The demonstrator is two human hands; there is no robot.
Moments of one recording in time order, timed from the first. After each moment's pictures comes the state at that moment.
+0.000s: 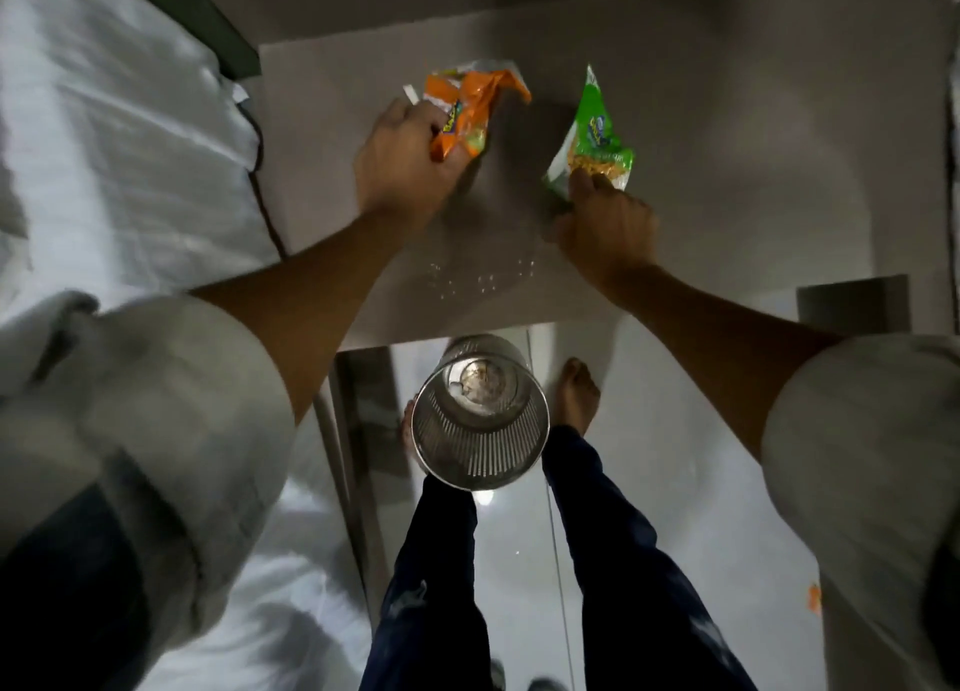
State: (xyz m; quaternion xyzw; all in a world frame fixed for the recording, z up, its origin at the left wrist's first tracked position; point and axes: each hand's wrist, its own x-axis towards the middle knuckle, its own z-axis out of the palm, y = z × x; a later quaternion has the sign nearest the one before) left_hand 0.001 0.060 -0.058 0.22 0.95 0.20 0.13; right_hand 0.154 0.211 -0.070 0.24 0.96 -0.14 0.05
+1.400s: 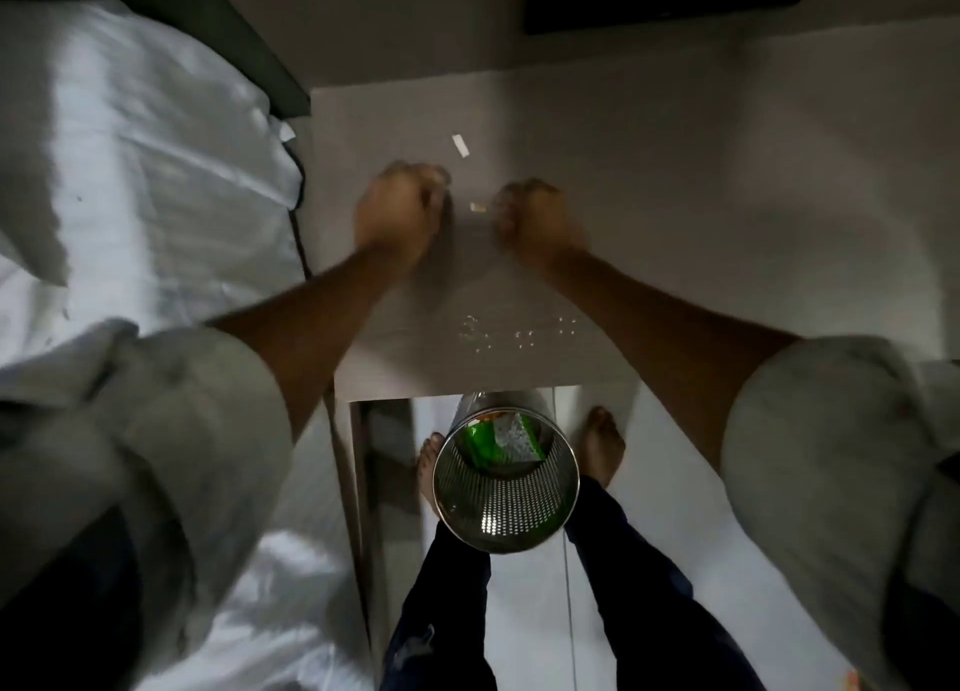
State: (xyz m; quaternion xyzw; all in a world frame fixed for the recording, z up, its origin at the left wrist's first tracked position) left_hand -0.049 0.021 -0.092 0.21 0.95 0.16 0.18; right_hand 0.039 0.168 -0.088 0.18 0.92 -0.33 0.13
